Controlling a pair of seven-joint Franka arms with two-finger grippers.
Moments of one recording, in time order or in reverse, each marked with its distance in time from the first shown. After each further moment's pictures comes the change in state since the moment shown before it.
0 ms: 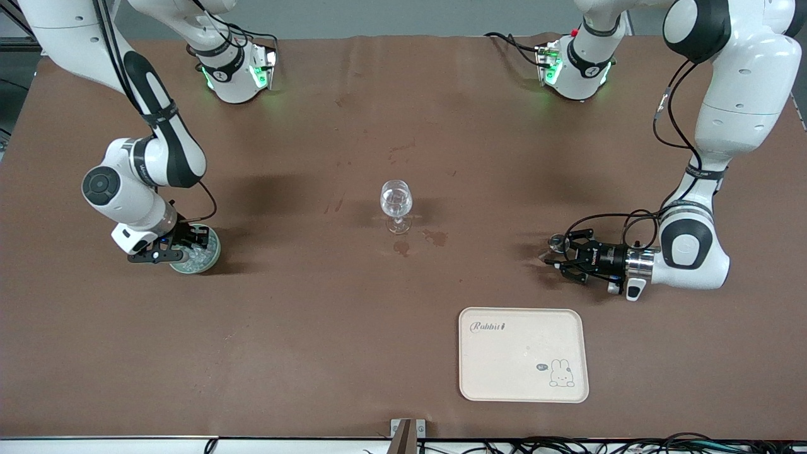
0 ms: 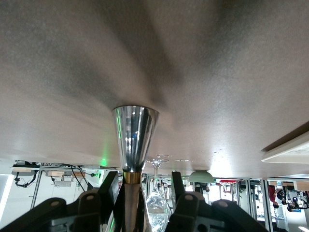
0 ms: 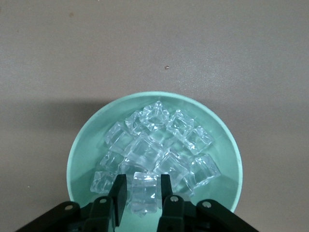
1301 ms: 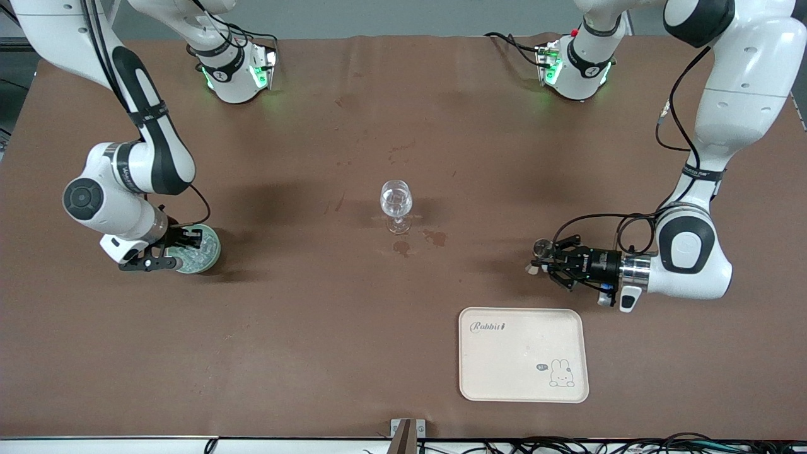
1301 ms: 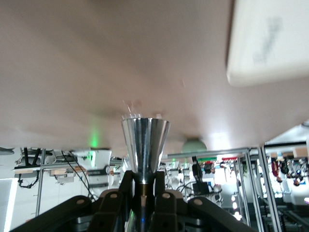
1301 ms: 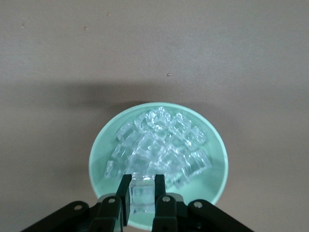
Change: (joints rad) left arm 0.010 -0.066 -0.180 0.101 -0.014 0.007 -0.119; right arm 0.001 -0.024 0.006 0.171 0.007 -0.300 0.015
